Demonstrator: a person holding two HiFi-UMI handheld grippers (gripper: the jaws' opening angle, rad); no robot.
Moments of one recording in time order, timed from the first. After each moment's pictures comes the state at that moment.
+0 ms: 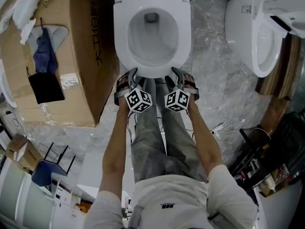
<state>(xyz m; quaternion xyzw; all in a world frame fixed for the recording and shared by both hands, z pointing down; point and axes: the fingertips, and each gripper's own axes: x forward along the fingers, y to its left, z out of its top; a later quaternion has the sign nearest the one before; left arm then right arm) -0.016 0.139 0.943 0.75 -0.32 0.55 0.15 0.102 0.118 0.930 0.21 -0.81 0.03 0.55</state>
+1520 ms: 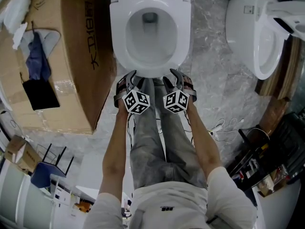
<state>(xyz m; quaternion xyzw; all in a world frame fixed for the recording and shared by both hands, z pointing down) -0.012 0.139 0.977 0.76 -0.34 0.52 0.21 0.102 0.117 0.965 0.22 -0.81 0.08 0.53</state>
